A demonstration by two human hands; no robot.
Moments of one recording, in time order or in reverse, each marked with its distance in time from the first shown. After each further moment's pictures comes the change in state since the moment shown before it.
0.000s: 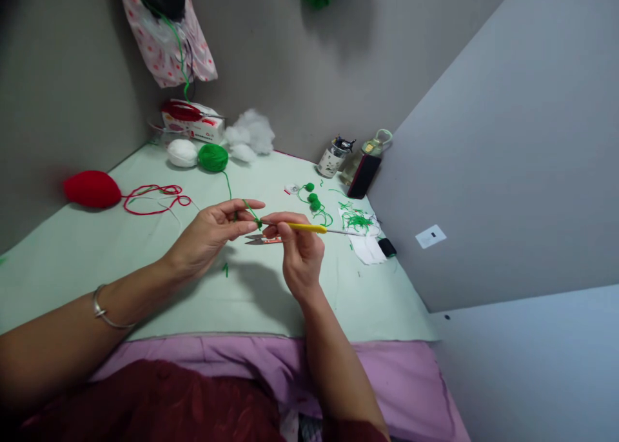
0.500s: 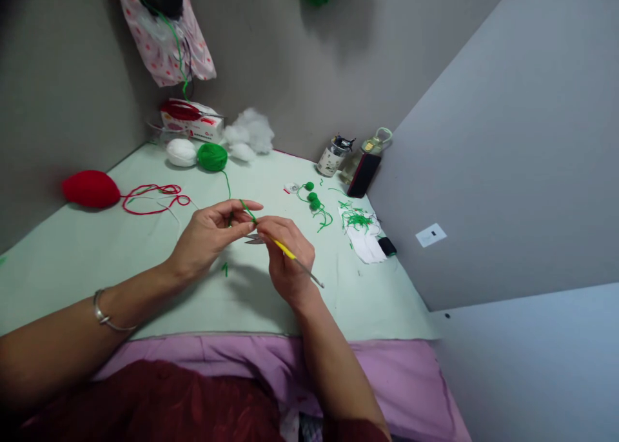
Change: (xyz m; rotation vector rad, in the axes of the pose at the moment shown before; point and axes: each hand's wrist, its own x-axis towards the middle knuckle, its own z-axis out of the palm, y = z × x) left_hand -0.003 0.005 0.006 0.186 0.112 0.085; right_hand -0.004 0.005 0.001 -0.367 -0.092 -0.333
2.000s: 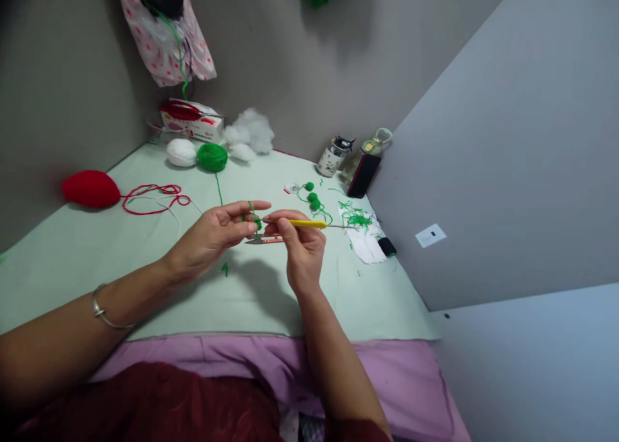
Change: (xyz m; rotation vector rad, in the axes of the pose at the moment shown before) left_hand 0.002 -0.001 -0.002 -0.251 -0.184 -0.157; right_hand 0.005 0.001 0.000 0.525 0.147 0.535
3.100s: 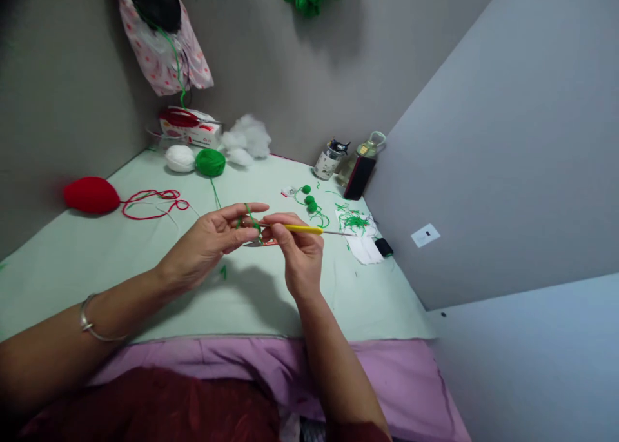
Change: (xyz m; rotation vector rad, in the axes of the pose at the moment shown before) left_hand -0.009 0.012 0.014 -0.003 -0.013 0.021; right_hand -0.001 -0.011 -0.002 0.075 -0.065 0.031
